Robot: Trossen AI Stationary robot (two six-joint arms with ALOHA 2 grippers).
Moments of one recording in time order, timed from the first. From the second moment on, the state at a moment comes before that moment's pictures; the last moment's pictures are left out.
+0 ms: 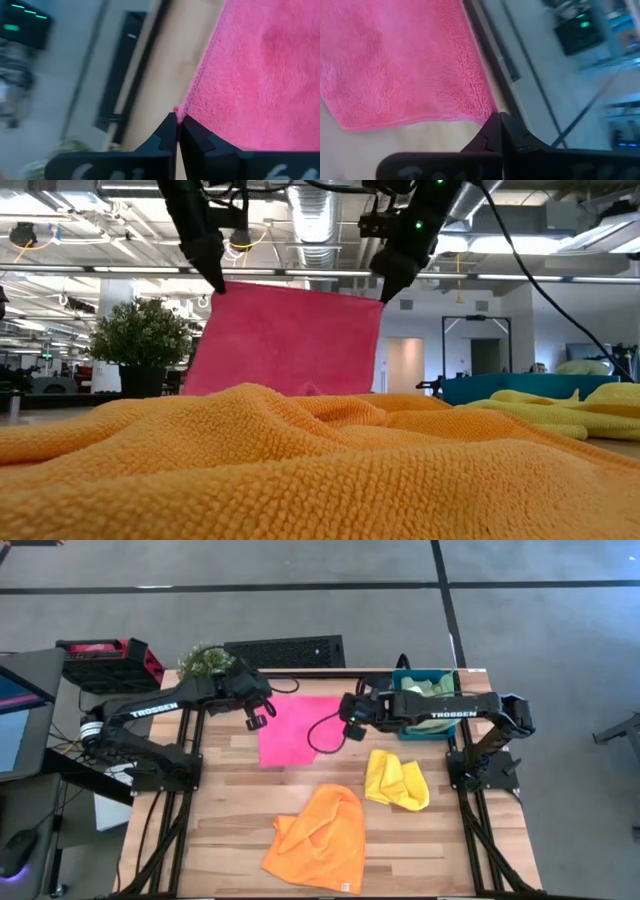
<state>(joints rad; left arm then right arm) 0.37 1.28 1.17 -0.90 -0.46 0.19 -0.13 1.61 1.31 -0.72 0.68 -0.07</state>
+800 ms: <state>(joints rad) 0.27 1.24 1.18 -0.70 -0.65 0.34 -0.17 1.49 1.31 -0.71 0.80 -0.15</state>
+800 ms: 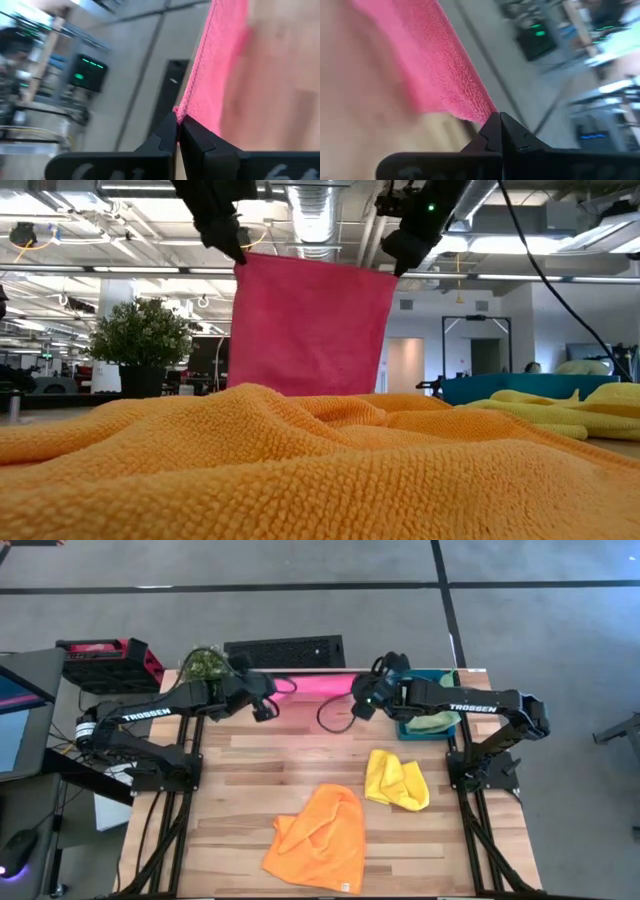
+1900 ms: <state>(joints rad) -0.17 1.25 0.87 -0.91 -0.26 -0.33 0.20 1.86 1.29 -0.80 0.31 0.24</state>
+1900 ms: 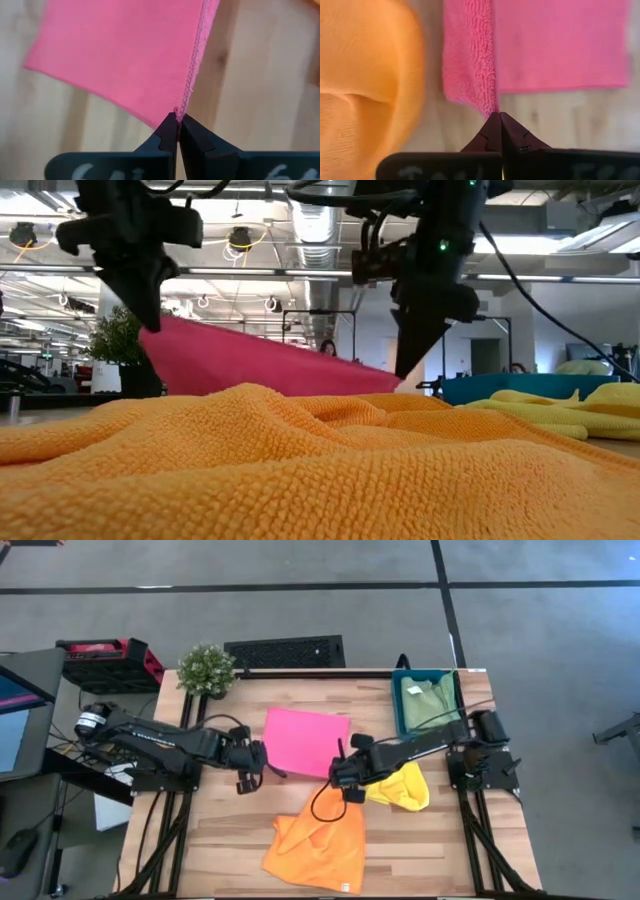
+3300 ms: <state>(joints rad) 0.18 1.41 0.81 -0.65 -0.44 -0.25 -0.11 1.90 1.28 -0.70 0.58 0.16</state>
